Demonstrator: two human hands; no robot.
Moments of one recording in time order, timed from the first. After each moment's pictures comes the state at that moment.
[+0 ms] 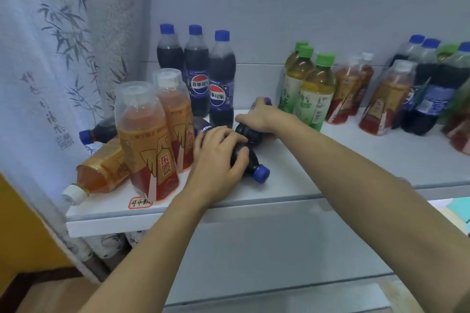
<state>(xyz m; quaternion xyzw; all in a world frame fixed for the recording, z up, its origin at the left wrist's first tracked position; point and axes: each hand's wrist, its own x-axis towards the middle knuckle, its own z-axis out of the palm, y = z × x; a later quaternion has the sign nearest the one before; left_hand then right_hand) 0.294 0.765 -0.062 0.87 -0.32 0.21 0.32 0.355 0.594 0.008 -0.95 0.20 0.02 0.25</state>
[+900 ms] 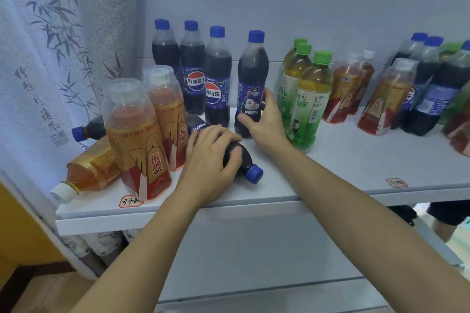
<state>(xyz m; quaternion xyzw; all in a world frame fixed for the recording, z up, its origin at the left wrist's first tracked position) 0.291 0.766 -0.062 0.87 -0.32 0.20 0.31 0.350 0.581 -0.053 -0.81 0.03 -0.31 0.49</state>
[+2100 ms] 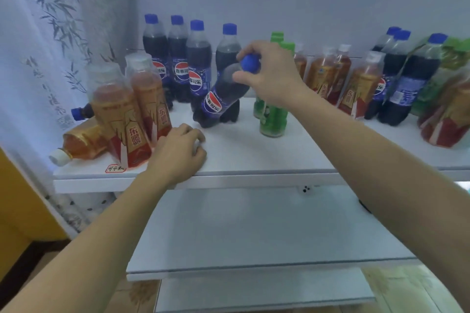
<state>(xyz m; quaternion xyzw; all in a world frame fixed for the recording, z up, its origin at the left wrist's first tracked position) 0.263 0.771 -0.058 0.96 -0.21 0.10 0.17 0.245 0.546 0.075 -0.91 -0.10 -0.30 0.29</state>
